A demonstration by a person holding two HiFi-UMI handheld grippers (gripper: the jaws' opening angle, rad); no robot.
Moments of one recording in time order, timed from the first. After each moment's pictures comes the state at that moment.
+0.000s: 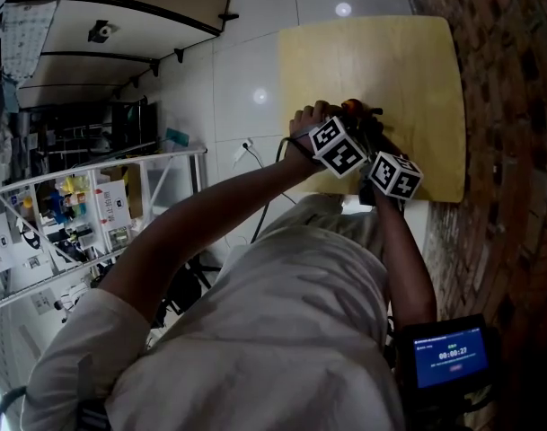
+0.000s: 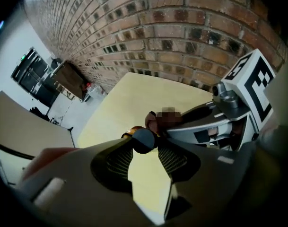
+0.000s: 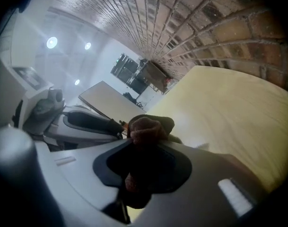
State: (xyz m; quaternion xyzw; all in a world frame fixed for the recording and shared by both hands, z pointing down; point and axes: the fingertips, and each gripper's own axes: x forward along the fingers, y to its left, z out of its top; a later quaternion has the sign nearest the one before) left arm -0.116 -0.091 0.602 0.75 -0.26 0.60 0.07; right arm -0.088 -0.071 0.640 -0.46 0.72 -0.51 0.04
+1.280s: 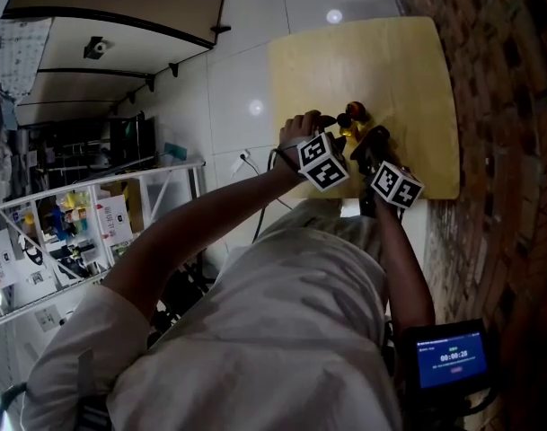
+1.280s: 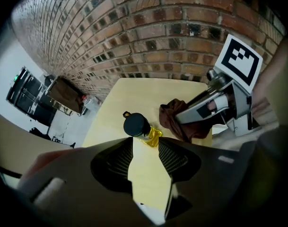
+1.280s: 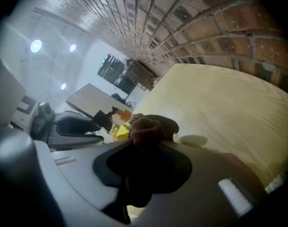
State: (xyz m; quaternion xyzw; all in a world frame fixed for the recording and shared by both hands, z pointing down) left arm -0.119 -0.070 0.592 0.77 -0.21 0.60 -0.01; right arm -0.055 -0.033 0.650 -0.50 0.66 -0.56 0.03
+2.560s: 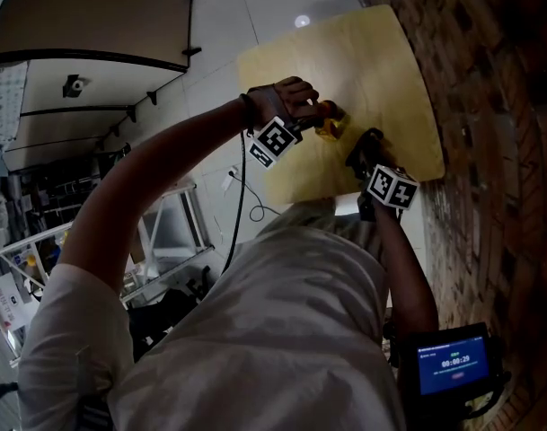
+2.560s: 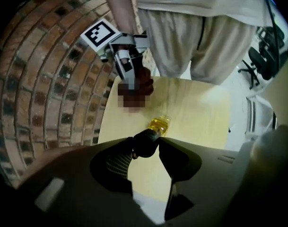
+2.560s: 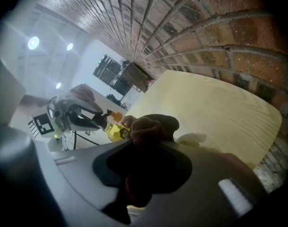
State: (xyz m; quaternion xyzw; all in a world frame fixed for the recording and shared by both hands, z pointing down) left arm -0.114 -0.079 0.623 0.61 0.32 0.49 -0.54; right arm -0.023 -0.008 0.680 -0.53 0.64 -0.56 0.02
